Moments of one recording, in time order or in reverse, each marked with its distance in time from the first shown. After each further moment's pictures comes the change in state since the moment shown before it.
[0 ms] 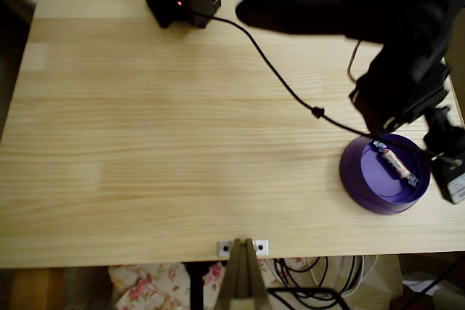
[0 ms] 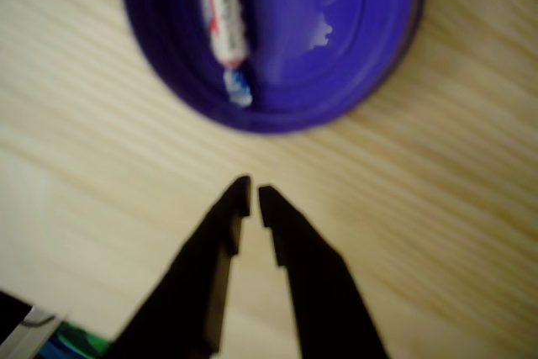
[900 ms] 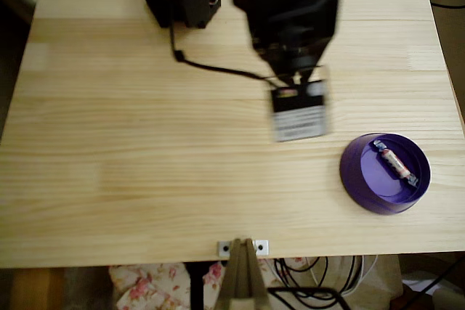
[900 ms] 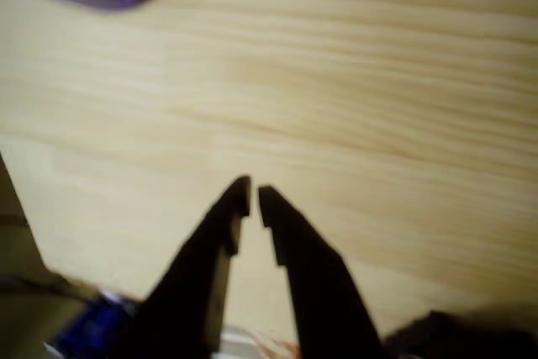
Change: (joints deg) arm 12.4 83.6 115.1 -35.3 17.2
